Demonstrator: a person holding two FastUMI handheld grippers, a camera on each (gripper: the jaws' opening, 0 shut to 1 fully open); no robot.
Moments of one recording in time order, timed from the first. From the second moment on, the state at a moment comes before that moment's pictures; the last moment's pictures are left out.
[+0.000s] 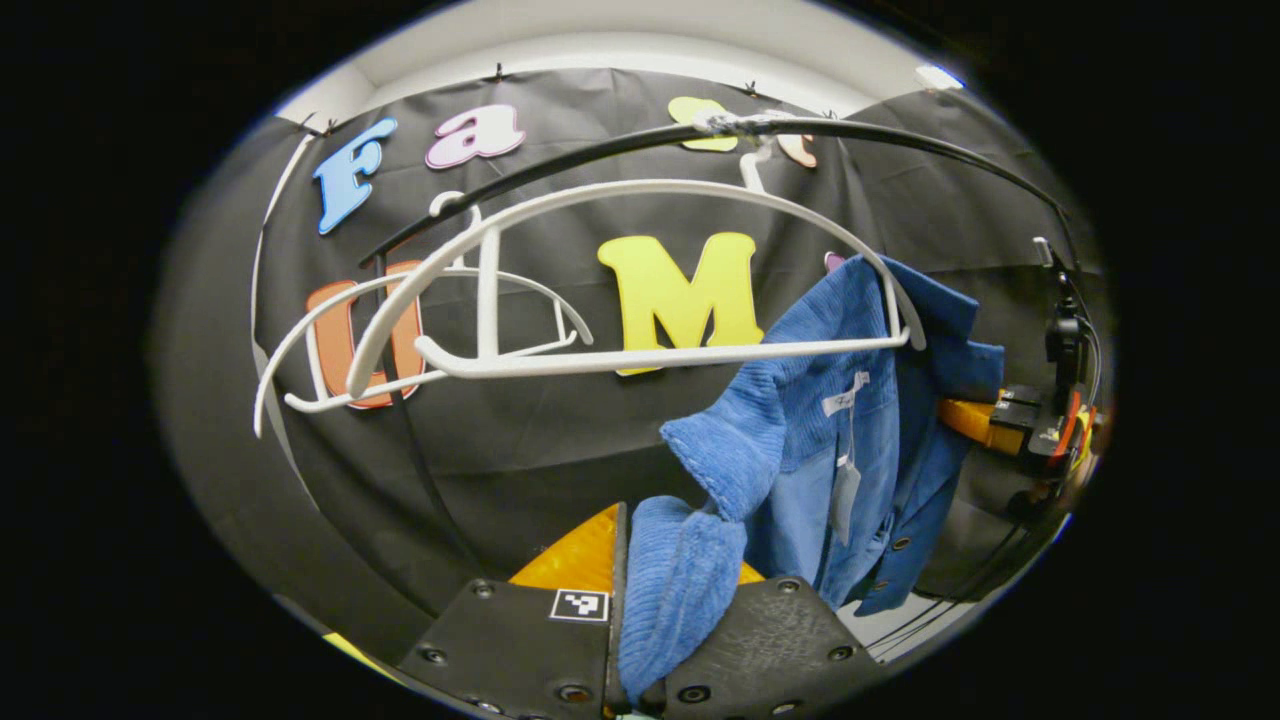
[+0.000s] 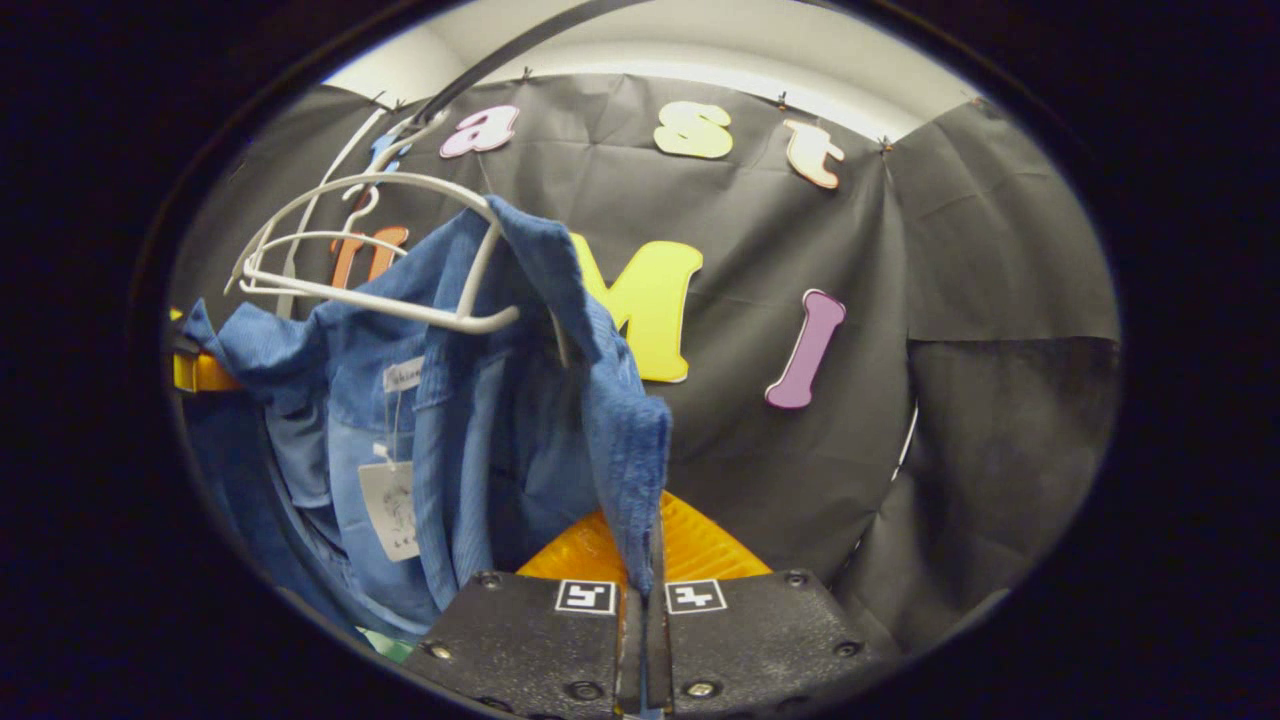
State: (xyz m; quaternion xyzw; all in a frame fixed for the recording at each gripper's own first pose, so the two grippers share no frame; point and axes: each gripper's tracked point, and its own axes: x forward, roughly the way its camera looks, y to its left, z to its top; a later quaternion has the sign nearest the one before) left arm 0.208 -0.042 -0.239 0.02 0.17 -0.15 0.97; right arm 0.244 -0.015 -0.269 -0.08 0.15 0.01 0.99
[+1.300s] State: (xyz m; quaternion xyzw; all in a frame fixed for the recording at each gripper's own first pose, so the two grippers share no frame) left arm 0.179 -0.047 -0.263 0.00 0.21 -0.15 0.97; right arm 0.217 0.048 -0.308 0.02 0.23 0.04 0.97
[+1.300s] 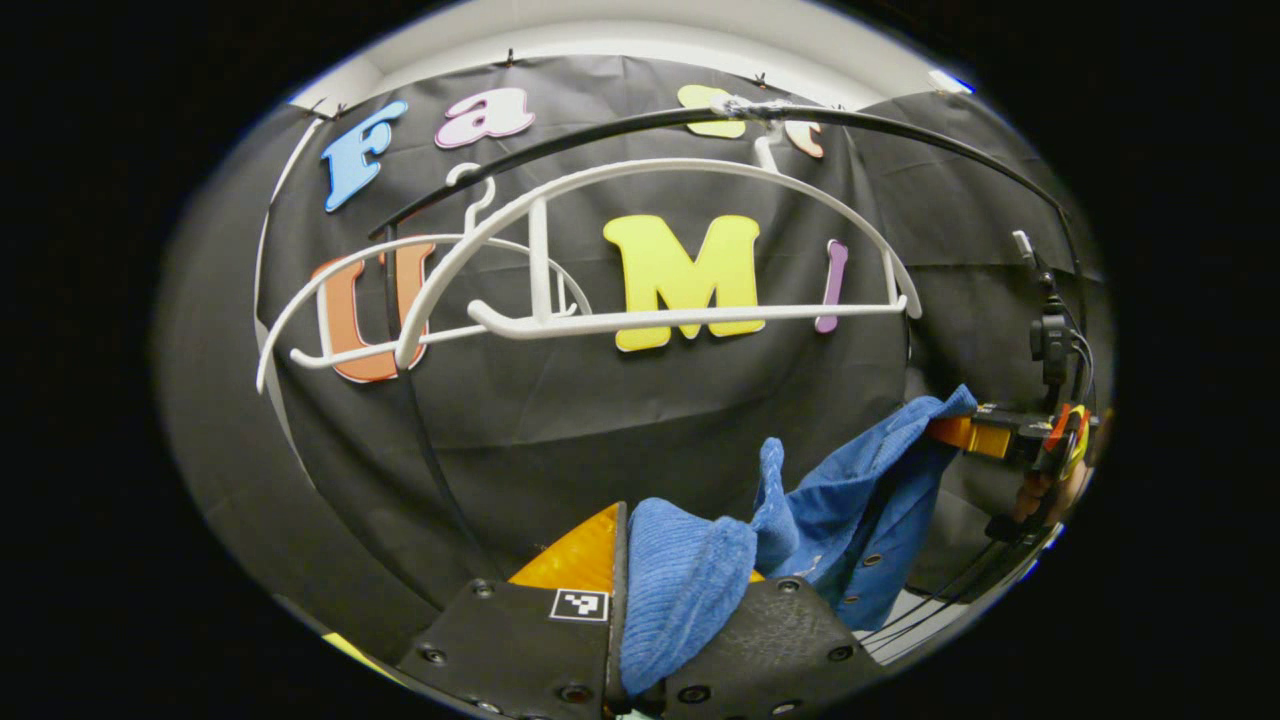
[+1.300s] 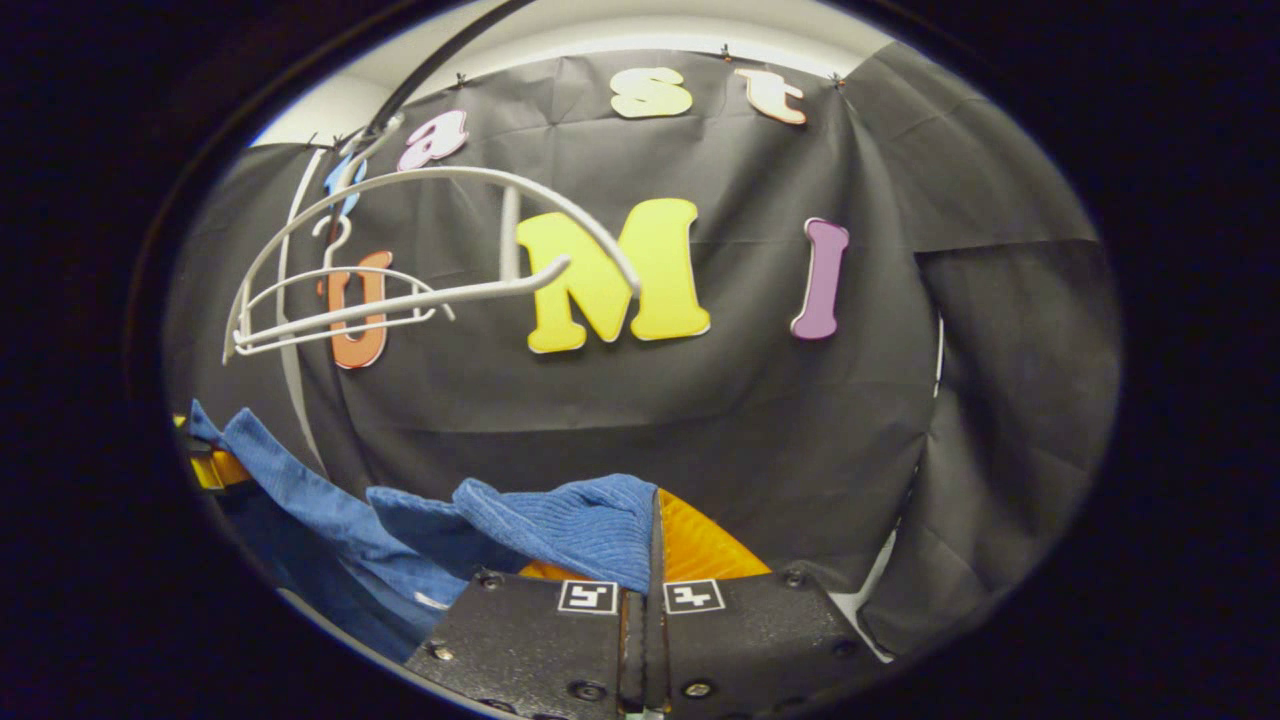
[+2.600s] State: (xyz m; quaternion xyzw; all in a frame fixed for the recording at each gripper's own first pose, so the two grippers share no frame) left arm 0.106 -0.061 -0.329 0.00 0.29 -0.14 0.95; right arm 0.108 0.206 -0.383 0.06 0.37 0.23 0.90
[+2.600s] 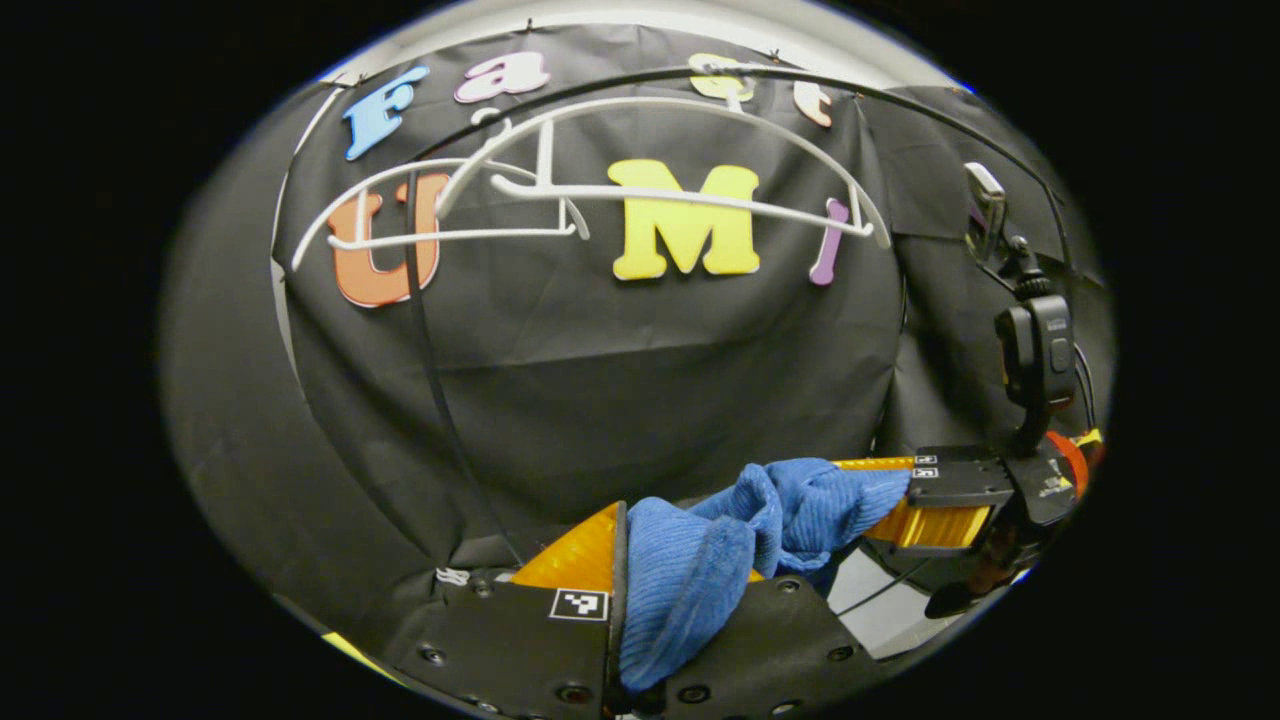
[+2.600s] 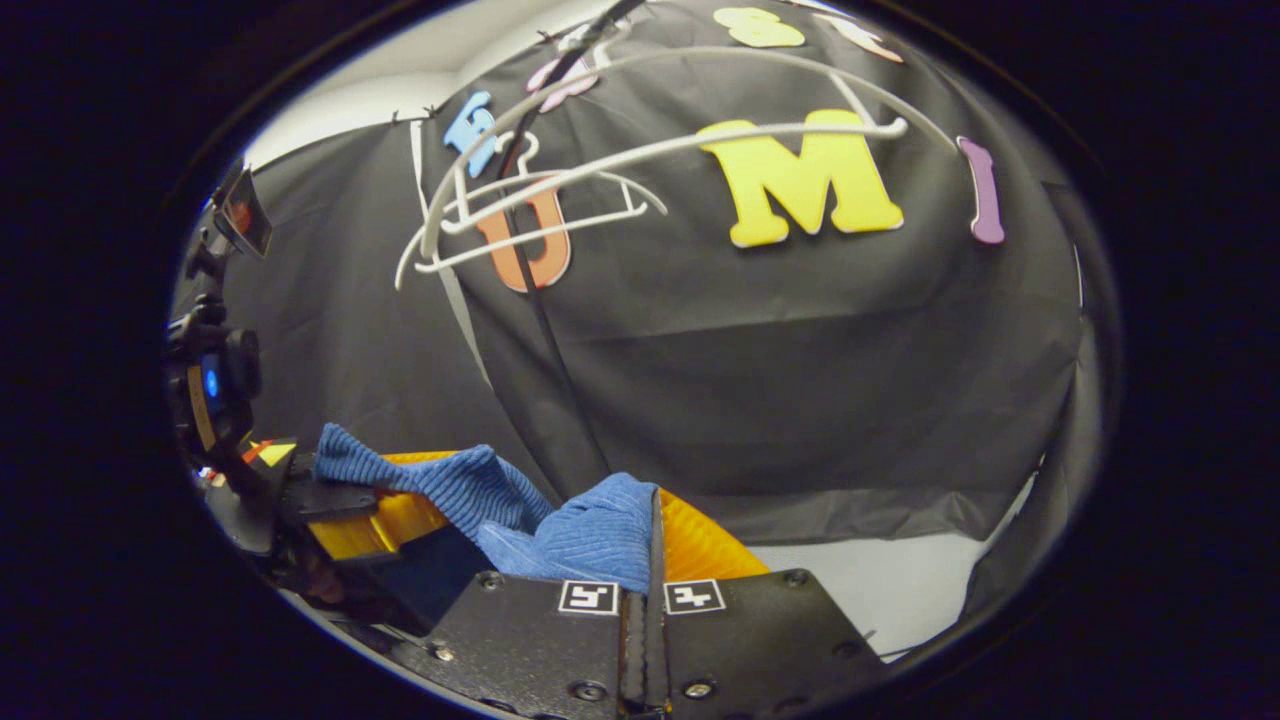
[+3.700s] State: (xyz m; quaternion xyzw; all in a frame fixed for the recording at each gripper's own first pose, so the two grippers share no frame) left arm 0.055 -0.046 -0.426 -0.03 0.48 -0.07 0.87; right arm 0.084 0.107 -0.429 -0.06 0.44 0.14 0.89
